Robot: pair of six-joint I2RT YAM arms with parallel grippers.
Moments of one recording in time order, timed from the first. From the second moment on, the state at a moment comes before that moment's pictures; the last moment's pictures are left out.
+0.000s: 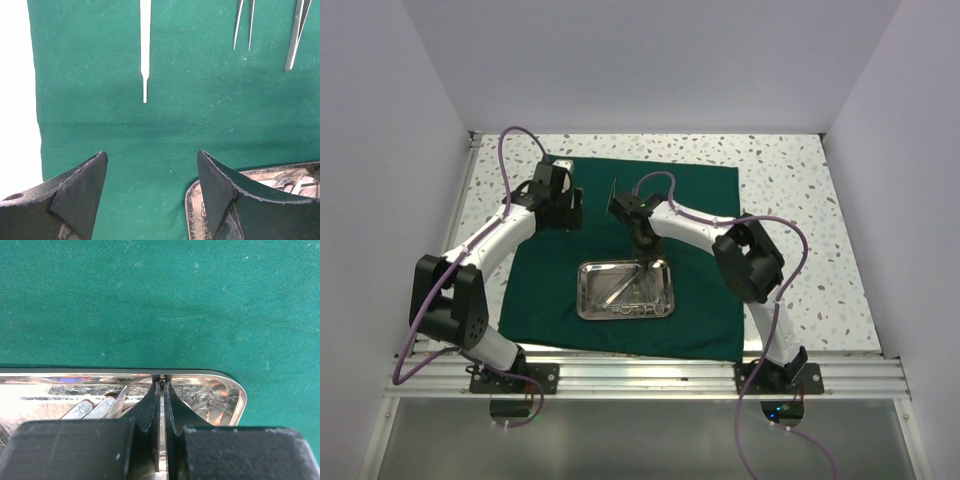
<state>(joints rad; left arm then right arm) -0.28 1.55 1.13 -0.52 -0.13 -0.21 0.81 2.17 1.67 -0.91 0.17 0.73</state>
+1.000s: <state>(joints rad) -0.28 1.56 1.18 -0.55 -0.13 -0.21 0.55 2.26 2.15 -1.03 0.33 0.60</state>
